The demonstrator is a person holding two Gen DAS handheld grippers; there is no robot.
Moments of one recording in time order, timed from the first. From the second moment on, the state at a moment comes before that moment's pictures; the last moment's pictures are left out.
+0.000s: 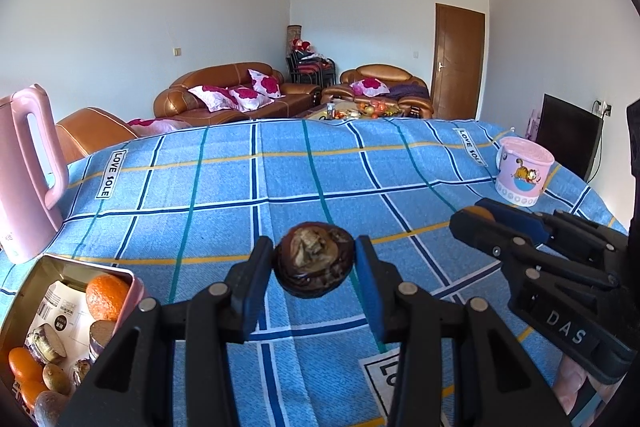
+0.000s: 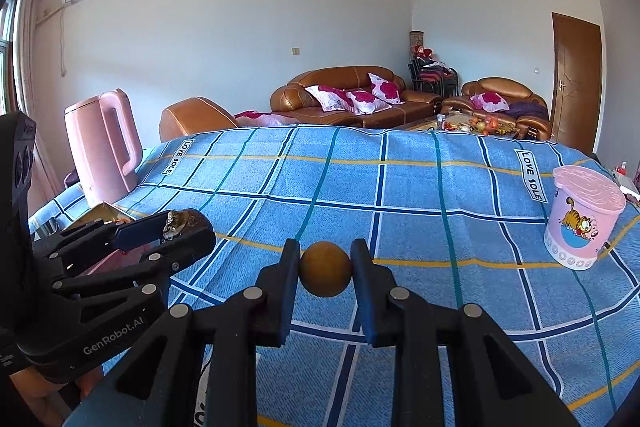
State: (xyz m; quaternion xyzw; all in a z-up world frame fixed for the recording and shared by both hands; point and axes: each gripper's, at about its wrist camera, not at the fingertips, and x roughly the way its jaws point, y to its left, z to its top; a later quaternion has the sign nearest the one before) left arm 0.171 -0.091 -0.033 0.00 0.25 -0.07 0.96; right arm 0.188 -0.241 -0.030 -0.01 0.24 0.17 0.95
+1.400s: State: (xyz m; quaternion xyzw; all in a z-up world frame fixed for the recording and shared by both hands) left arm 0.141 -0.091 -0.021 0.02 0.17 -0.04 0.98; right arm 0.159 -0.241 -0.021 -0.02 0.18 0.17 0.97
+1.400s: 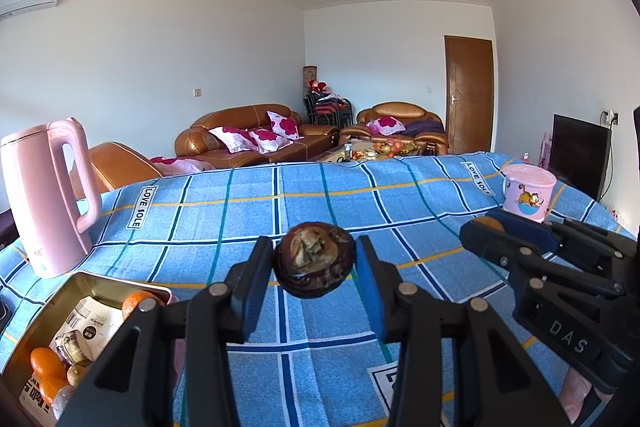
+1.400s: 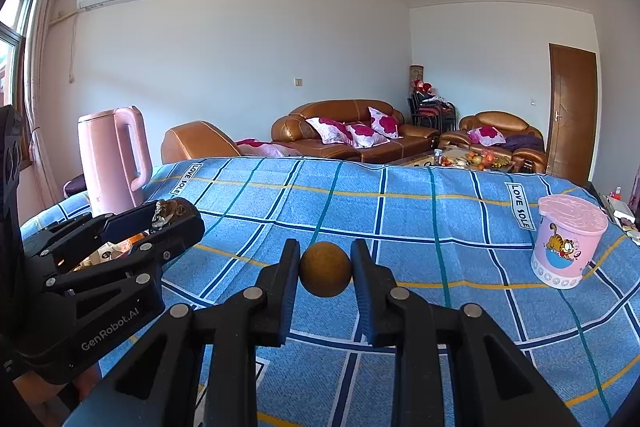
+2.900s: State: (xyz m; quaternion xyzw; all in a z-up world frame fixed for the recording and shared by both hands) left arm 0.050 -0.001 -0.012 -0.01 0.17 0.02 0.99; right arm 0.094 -0.141 -0.009 -0.03 0.17 0.30 0.94
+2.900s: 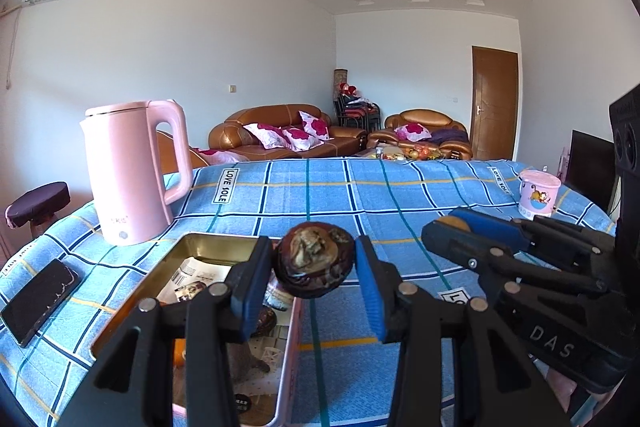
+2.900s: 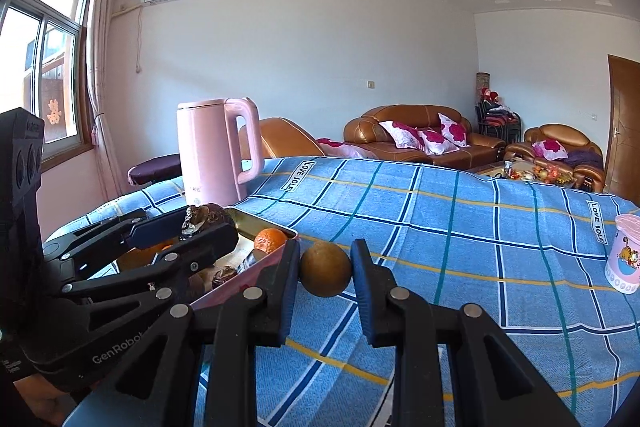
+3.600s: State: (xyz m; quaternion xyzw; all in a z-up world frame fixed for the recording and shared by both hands) left arm 0.032 0.051 -0.014 -0.02 0.18 0.07 0.98; right arm 0.076 -0.093 -0.002 -0.05 0.17 0.34 0.93
